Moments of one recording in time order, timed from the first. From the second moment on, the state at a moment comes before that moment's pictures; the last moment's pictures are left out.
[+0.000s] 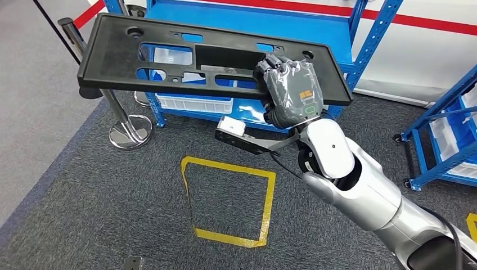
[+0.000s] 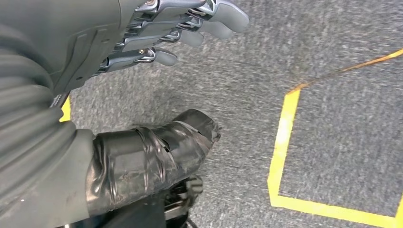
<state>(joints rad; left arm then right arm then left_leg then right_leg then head) -0.10 0.01 -0.93 -0.27 1.00 0.13 -0.48 -0.83 -0.33 0.78 -1.70 0.97 -0.03 0.57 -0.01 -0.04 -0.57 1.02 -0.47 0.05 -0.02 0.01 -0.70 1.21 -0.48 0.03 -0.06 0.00</state>
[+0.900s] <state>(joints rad) -0.10 0.01 -0.96 -0.27 0.97 0.20 -0.49 -0.84 -0.35 0.78 -1.75 1.01 -0.01 0.54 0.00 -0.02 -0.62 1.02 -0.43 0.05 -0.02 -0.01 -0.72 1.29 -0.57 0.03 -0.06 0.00</state>
